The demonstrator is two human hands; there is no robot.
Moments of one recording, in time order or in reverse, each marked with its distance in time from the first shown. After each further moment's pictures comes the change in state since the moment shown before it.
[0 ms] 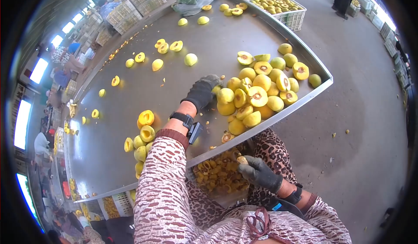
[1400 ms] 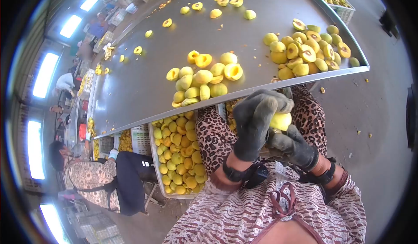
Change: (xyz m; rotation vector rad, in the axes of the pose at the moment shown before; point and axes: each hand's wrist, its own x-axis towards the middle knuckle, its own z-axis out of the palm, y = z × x) left_hand -0.193 0.268 -0.059 -1.160 0.903 -0.140; right_hand -0.056 -0.046 0.066 0.388 -0.375 0.072
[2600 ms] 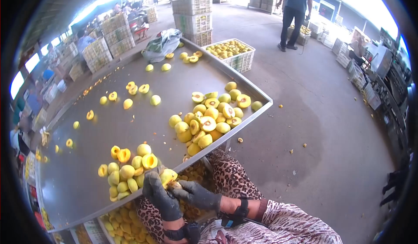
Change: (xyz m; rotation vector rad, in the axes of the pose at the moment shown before) left_hand 0.013 -0.030 -0.005 0.159 0.413 -0.115; right_hand 0.073 0.021 -0.026 -0.702 0.348 -0.489
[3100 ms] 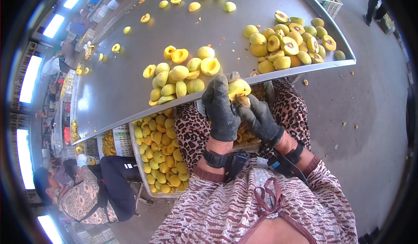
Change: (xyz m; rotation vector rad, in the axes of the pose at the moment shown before) left_hand -0.005 -0.029 -0.004 -0.248 0.034 -0.175; right_hand -0.007 0.011 -0.014 -0.113 -0.076 -0.047
